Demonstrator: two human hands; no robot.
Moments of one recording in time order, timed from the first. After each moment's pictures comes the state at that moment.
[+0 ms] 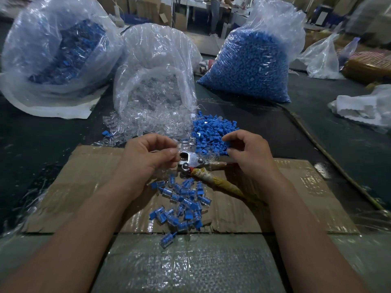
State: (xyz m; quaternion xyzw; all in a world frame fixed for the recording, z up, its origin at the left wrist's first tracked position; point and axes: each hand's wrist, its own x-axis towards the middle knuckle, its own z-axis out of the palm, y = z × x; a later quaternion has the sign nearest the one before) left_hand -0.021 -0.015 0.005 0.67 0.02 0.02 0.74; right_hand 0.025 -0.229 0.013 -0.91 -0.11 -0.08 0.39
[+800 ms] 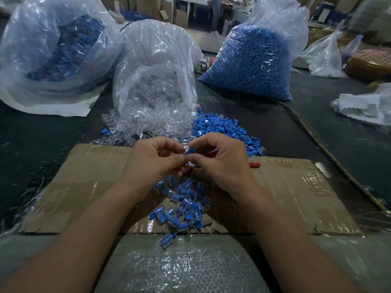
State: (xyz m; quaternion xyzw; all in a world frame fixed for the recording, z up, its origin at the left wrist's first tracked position) left_hand -0.030 -0.029 0.015 0.71 -0.02 0.01 0.71; right_hand -0.010 -0.177 0.022 -0.85 -0.22 -0.11 0.47
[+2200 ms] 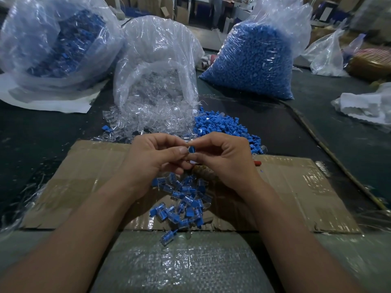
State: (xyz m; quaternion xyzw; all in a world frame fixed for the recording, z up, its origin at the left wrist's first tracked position) left_hand -0.028 -0.024 0.014 0.63 -0.04 -0.03 0.78; right_hand -0.006 -0.184 0.018 -0.79 -0.29 -0.08 0.53
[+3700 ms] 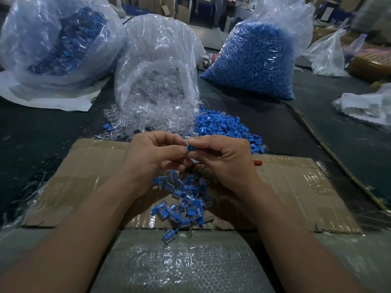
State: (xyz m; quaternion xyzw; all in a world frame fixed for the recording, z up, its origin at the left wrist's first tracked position) left_hand -0.025 -0.023 0.011 0.61 -0.02 -0.02 0.79; right_hand -0.004 -0.183 0.011 -0.79 -0.33 -0.16 0.50
